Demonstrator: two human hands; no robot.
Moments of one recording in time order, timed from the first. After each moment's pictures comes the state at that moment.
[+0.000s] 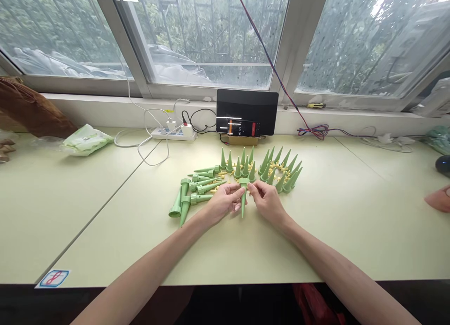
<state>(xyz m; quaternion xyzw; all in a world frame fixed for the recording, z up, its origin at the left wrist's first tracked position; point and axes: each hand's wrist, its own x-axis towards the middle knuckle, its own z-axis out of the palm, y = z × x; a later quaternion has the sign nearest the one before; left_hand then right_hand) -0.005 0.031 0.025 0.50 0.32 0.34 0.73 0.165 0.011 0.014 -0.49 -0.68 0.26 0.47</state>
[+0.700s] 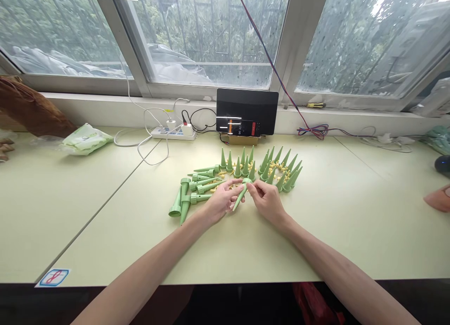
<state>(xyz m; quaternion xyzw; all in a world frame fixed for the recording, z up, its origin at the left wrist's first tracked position) -0.005 0.032 0.032 0.42 0.39 0.35 0.74 0.164 0.010 0.016 -0.50 -0.69 0.21 0.48</state>
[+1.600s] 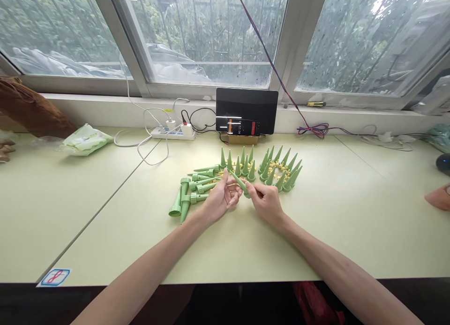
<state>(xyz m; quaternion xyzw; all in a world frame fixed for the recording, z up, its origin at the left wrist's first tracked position) -0.005 0.039 0.028 0.38 0.30 0.39 0.78 0.158 0.009 0.011 -0.50 -0.69 0.18 0.49</state>
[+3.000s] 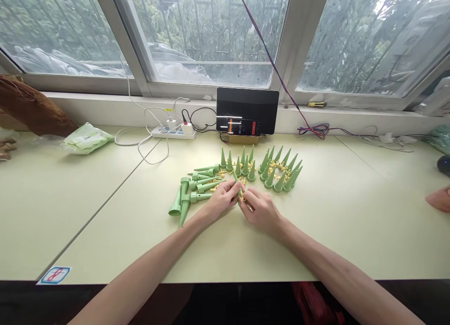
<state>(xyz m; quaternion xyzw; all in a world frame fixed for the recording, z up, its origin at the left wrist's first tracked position) -0.007 0.037 0.016 0.59 0.31 0.38 0.64 0.152 0.000 0.007 -0.34 -0.82 -0.01 0.46</state>
